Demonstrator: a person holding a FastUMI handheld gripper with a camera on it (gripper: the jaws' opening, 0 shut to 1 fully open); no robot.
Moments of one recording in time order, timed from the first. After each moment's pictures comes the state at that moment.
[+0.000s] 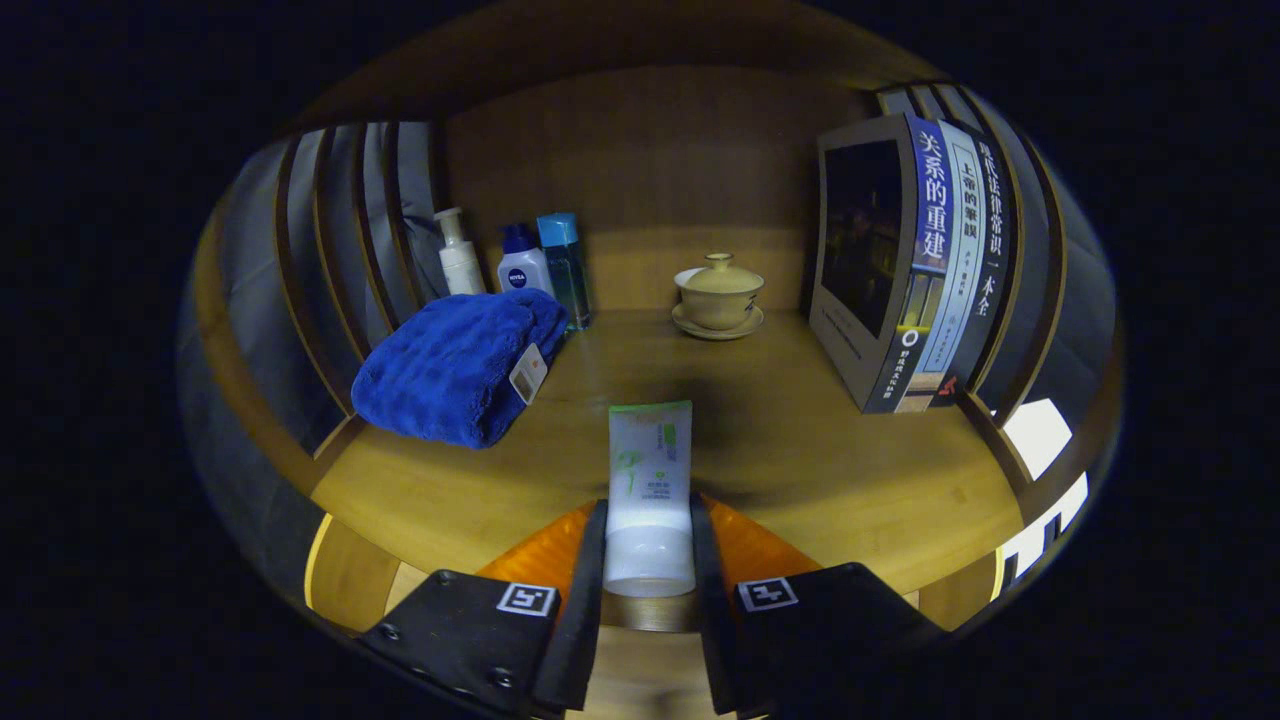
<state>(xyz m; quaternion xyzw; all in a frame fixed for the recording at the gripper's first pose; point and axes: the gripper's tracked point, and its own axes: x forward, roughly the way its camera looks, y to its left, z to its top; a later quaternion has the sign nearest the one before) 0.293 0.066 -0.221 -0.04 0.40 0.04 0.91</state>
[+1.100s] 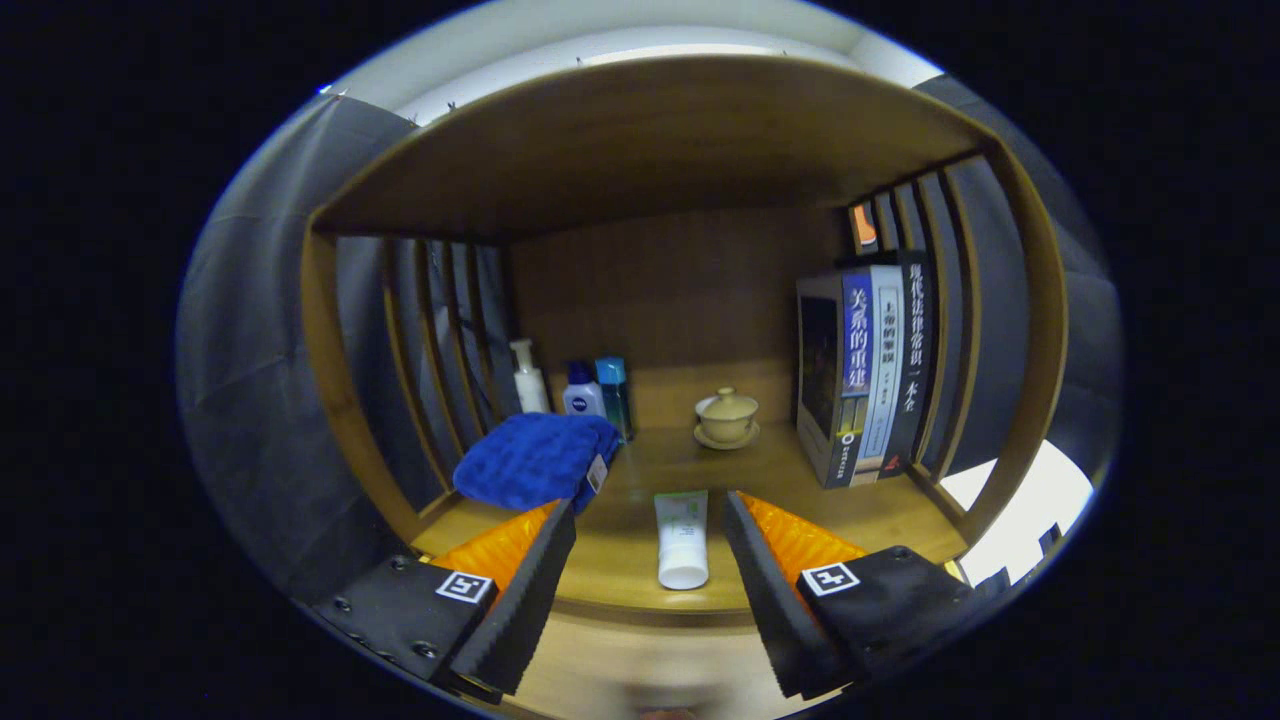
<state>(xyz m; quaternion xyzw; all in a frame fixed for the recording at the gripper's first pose) 0.242 0.095 -0.071 -0.01 0.21 0.09 0.97</state>
